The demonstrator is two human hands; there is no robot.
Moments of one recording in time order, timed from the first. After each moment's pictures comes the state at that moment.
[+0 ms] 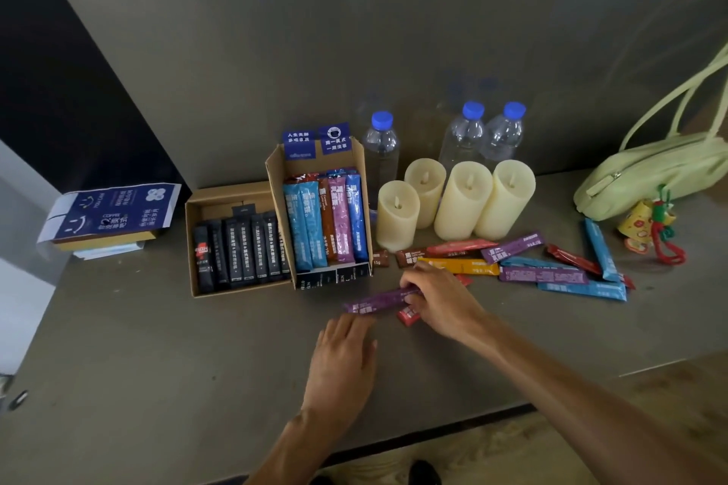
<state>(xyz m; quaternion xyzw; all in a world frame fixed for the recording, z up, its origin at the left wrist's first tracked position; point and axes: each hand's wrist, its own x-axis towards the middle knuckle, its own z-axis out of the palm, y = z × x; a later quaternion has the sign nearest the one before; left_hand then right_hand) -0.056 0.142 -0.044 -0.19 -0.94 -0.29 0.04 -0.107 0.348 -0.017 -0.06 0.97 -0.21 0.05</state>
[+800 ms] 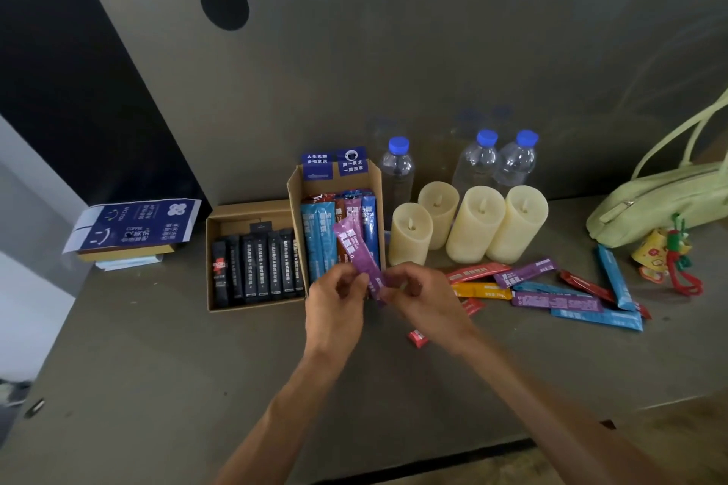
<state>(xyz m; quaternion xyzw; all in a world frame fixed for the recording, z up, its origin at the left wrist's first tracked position) -0.121 0.146 0.040 0.02 -0.82 -0.57 0.03 -0.114 0.302 0.026 0.02 0.82 -0.57 0.01</state>
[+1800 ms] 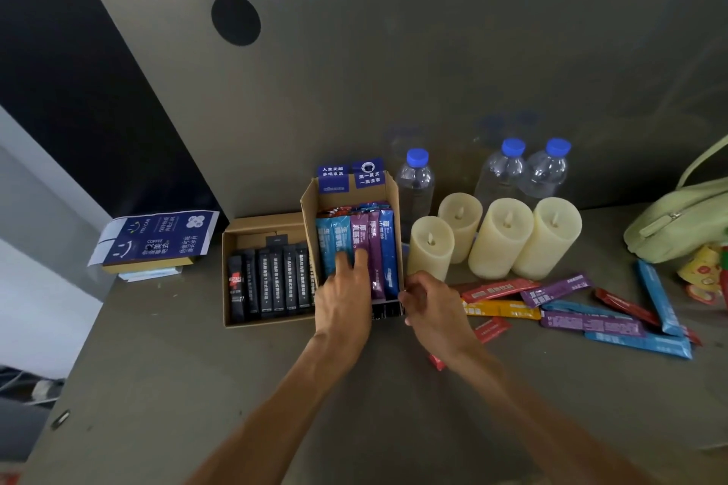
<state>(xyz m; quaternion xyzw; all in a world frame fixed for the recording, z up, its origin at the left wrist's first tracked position) -0.173 0.148 0.035 -0.07 -0.99 -0.10 0.02 -0.140 0.295 -0.001 0.06 0.86 -0.50 -0.02</state>
